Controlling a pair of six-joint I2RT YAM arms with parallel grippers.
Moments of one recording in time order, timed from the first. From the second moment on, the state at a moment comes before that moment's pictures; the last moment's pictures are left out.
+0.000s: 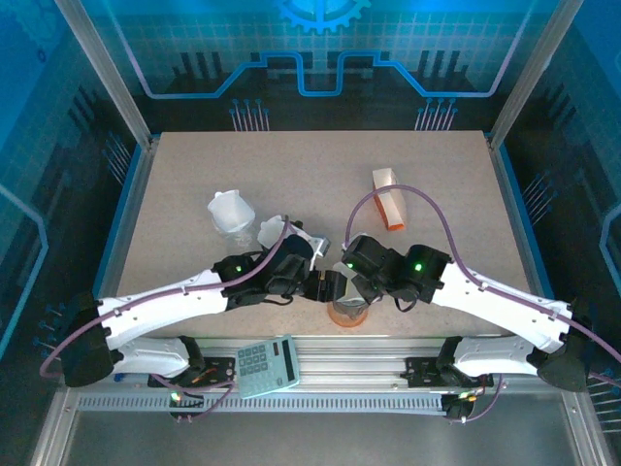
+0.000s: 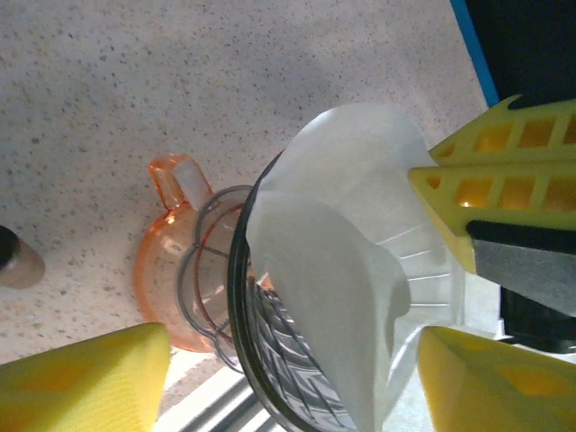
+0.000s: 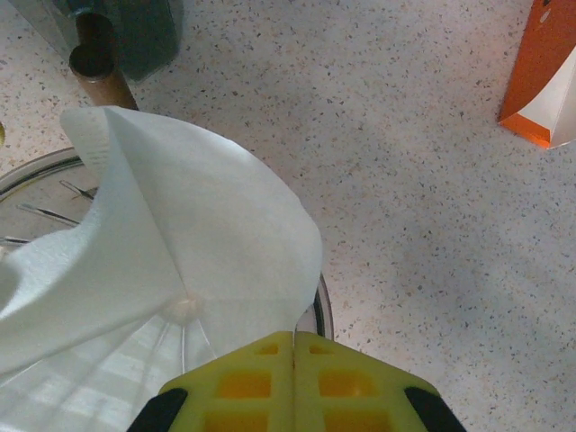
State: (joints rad) left arm -1.00 1.25 0.92 -0.41 0.10 -0.78; right arm 1.03 1.18 1.09 -1.08 0.34 0.34
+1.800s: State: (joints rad) left arm -1.00 1.24 0.92 -0.47 0.09 -0.80; right arm 0.92 1.14 0.99 -0.98 0.18 0.40
